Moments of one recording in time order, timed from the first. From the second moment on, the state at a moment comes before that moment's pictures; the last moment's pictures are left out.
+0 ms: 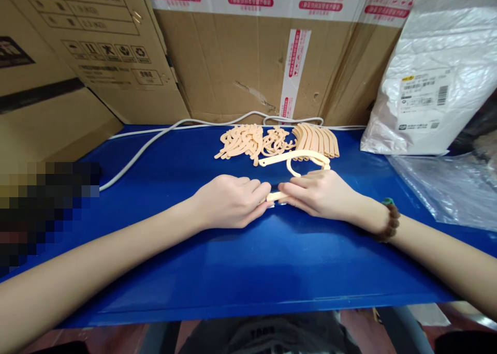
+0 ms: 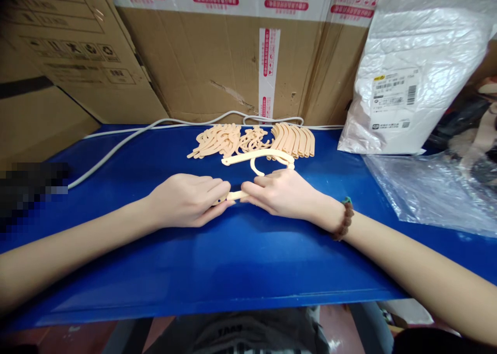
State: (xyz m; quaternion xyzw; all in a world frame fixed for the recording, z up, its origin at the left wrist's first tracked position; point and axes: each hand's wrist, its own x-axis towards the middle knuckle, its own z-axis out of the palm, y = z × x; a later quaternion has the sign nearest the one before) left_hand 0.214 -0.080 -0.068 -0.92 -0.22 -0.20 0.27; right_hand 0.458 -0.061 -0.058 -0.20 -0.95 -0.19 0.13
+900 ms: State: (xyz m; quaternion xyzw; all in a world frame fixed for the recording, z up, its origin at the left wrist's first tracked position) left_hand 0.216 -0.080 -0.071 -0.86 -0.38 -0.23 0.28; right_hand 0.456 -0.063 -0.048 -0.26 -0.88 -0.28 0.28
